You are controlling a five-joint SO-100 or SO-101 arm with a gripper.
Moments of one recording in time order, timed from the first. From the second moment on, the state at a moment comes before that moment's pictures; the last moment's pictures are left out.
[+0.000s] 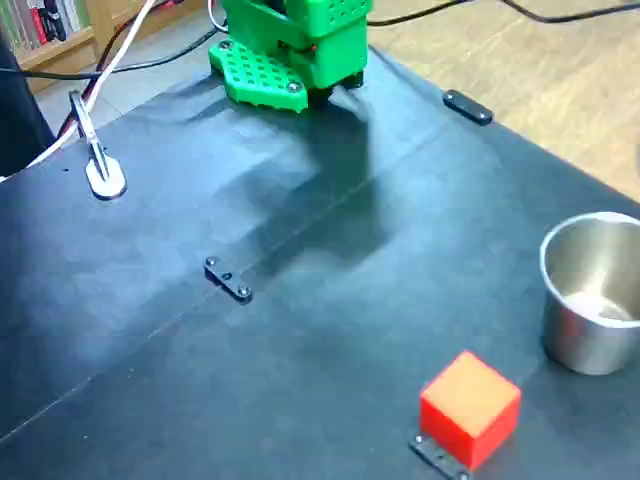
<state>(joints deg) 3.8 150.7 85.8 88.6 -6.5</state>
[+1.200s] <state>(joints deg) 7.5 141.7 74.1 88.9 6.9</state>
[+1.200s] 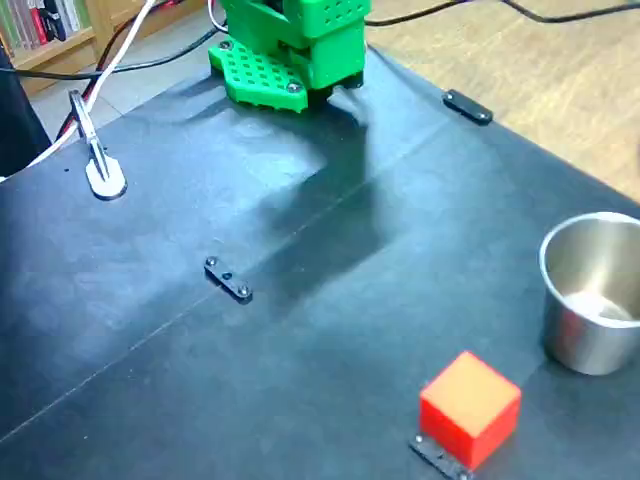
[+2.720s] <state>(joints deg) 30.1 80.5 52.7 77.3 -22.7</state>
